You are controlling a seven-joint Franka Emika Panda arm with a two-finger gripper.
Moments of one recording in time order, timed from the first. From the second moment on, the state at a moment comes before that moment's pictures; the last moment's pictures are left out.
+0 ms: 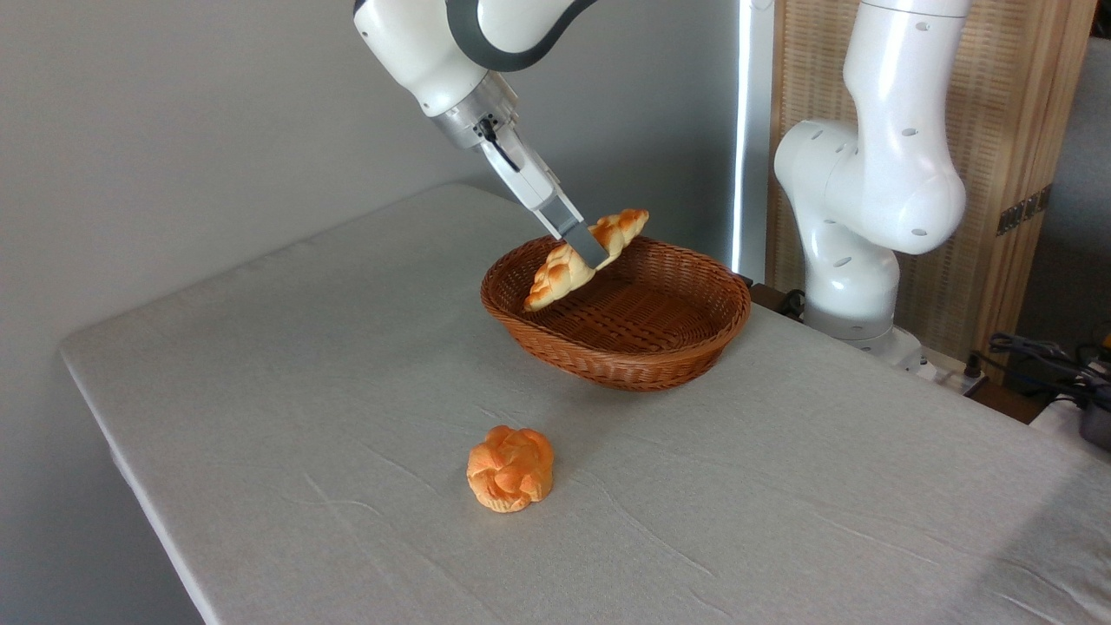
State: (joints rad) arm -0.27 -0.23 -0.26 -2.14 -0.09 1.42 0.74
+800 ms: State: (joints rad) arm -0.27 -0.22 -0.24 -2.15 -0.16 1.54 0.54
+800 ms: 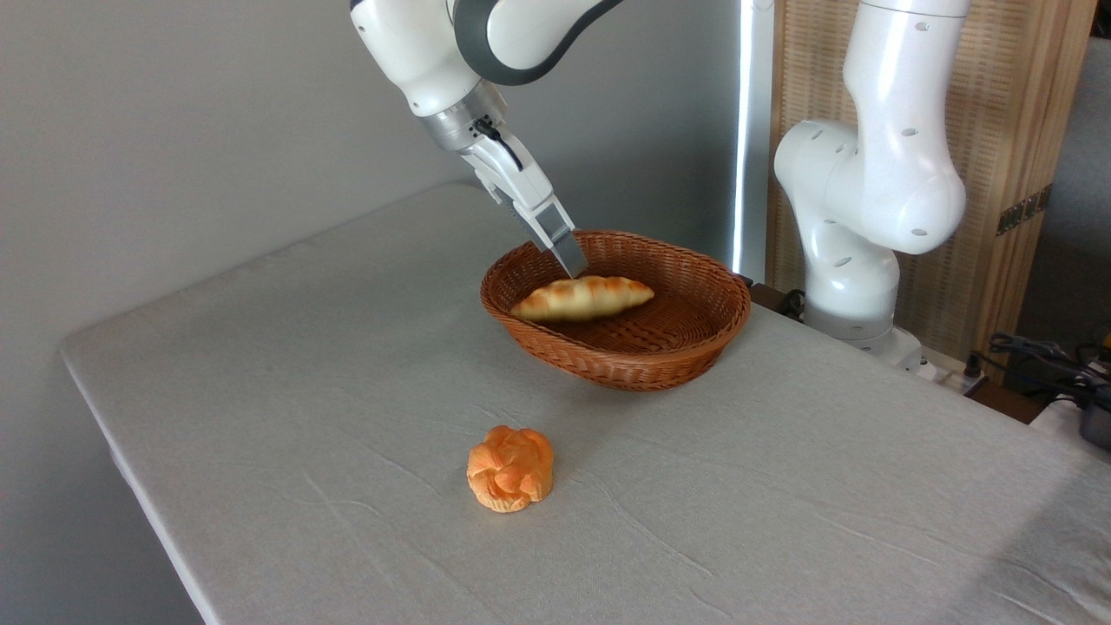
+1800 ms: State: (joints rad) arm -0.23 -0.03 0.07 -1.59 -0.09 1.61 0.59
